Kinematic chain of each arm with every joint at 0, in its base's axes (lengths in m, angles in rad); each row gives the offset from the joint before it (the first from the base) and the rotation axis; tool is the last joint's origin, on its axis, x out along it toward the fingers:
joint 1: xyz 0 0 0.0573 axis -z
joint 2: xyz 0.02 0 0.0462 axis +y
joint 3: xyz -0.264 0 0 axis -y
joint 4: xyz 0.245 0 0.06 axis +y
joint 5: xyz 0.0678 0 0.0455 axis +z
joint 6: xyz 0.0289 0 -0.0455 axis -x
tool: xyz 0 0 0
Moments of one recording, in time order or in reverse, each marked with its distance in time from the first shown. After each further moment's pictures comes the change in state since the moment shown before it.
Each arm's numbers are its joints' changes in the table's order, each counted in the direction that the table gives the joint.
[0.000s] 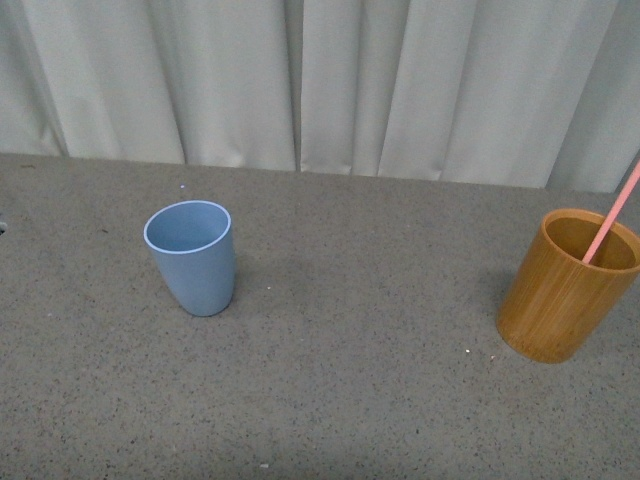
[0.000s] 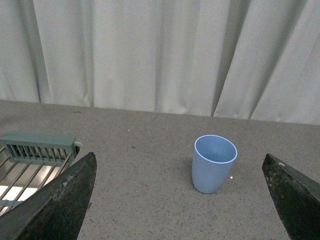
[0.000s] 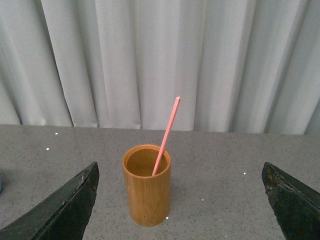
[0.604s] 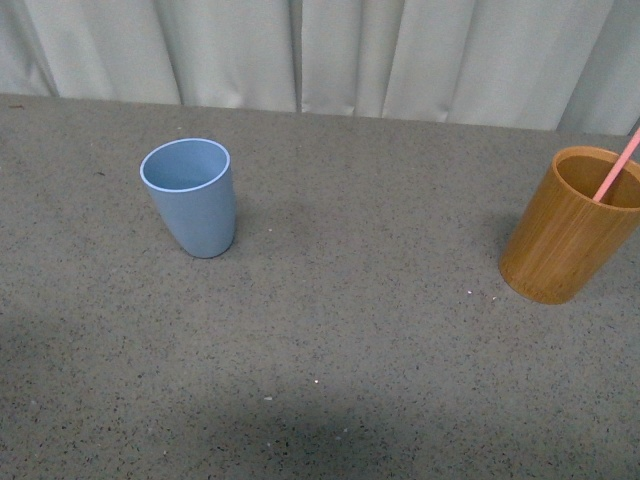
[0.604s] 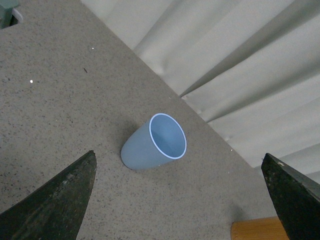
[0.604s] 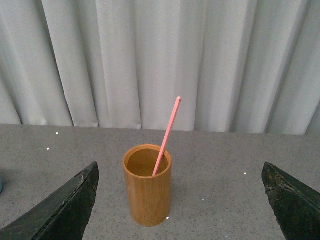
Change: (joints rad) left arm 0.232 0.806 0.135 -0.439 0.245 0.747; right arm 0.000 0.000 0.000 0.000 0.000 0.000
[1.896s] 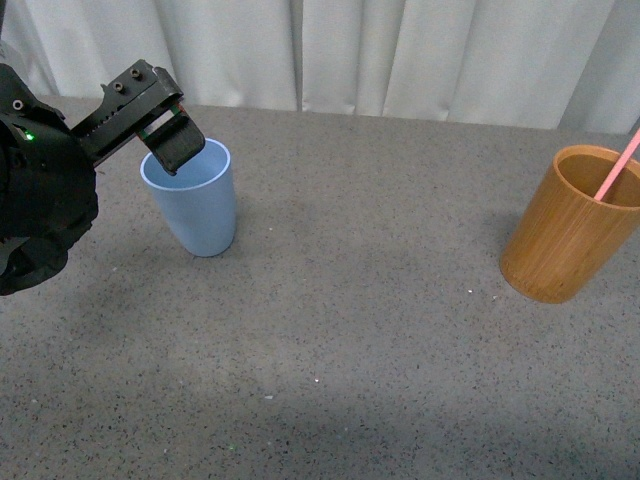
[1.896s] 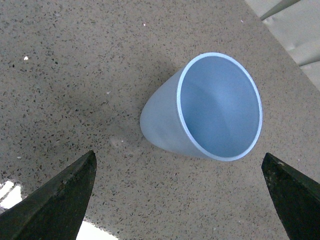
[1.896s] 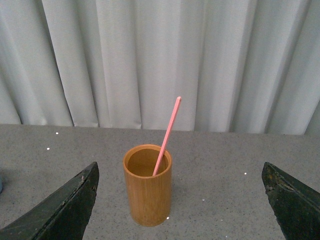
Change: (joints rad) left arm 0.099 0.895 0.514 0.089 0.033 0.089; right arm 0.000 0.000 0.000 0.000 0.000 0.000
